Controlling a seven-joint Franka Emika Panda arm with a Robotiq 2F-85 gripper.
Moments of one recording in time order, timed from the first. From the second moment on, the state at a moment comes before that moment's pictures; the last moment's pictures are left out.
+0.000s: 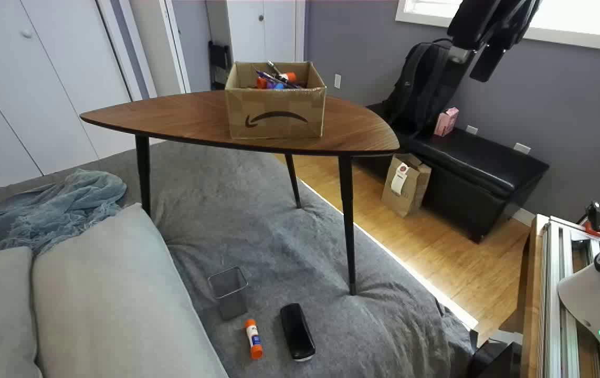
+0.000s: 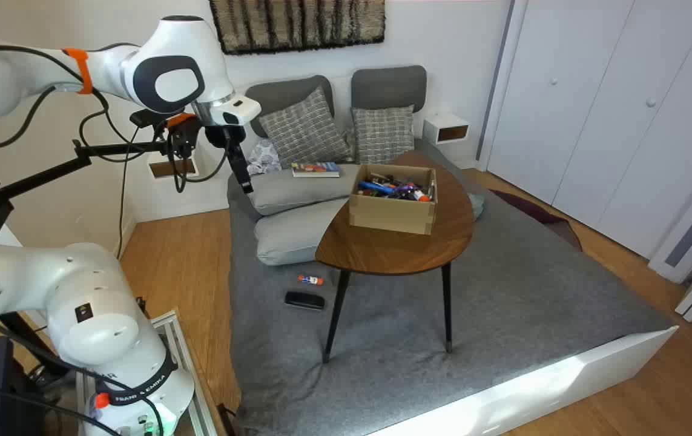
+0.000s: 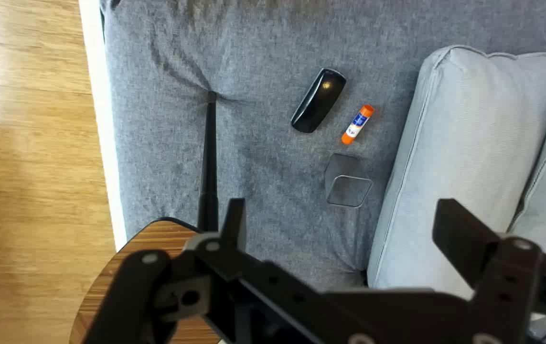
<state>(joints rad) 0.08 -0.77 0.27 -2.51 0.21 1.93 0.48</state>
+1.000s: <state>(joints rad) 0.04 -0.69 0.18 -2.46 0.08 1.96 0.26</state>
